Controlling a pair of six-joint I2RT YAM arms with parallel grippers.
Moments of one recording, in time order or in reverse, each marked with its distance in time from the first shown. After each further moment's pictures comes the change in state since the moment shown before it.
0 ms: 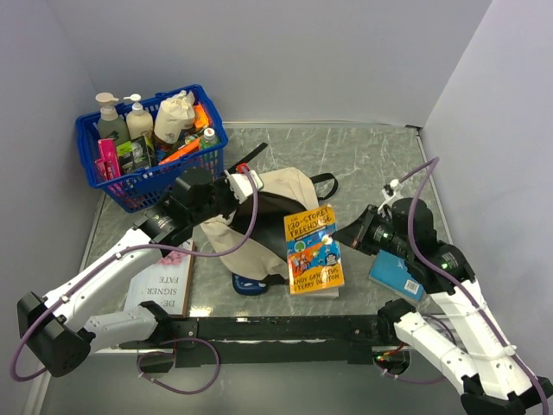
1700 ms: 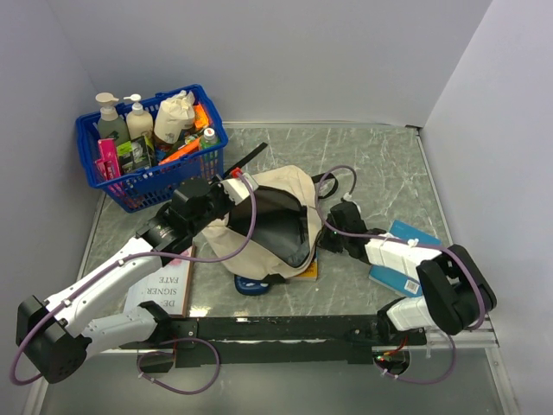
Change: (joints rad) left arm 0.001 -0.047 -0.138 0.151 -0.197 0.025; right arm 0.055 0.681 -0.425 0.779 0.227 -0.010
